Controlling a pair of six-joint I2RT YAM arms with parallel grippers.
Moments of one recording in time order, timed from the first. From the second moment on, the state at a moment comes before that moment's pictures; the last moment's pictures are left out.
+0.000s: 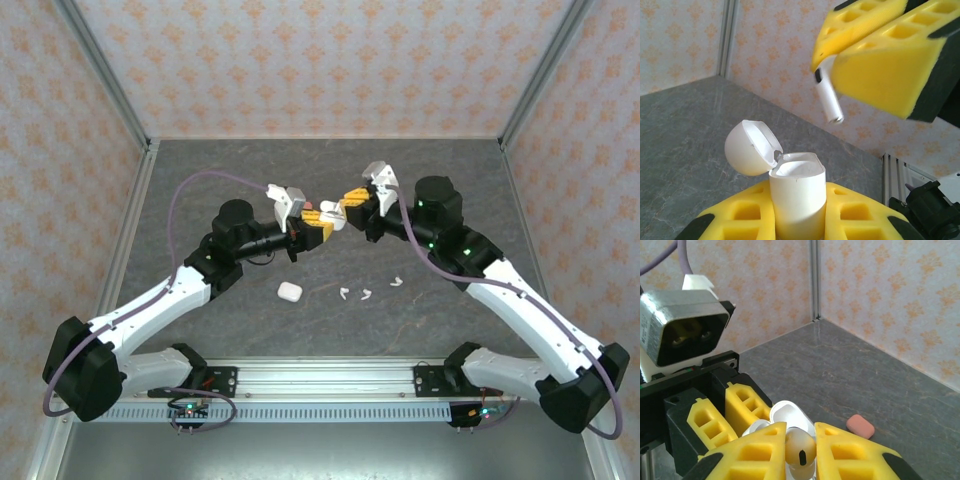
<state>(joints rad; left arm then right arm) -0.58 1.17 0.79 0.27 0.55 -0.26 0.64 1.08 1.09 -0.25 -0.34 -0.04</state>
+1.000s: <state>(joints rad) -0.58 1.17 0.79 0.27 0.58 -0.26 0.64 1.16 1.15 -0.36 -0.46 -0.08</state>
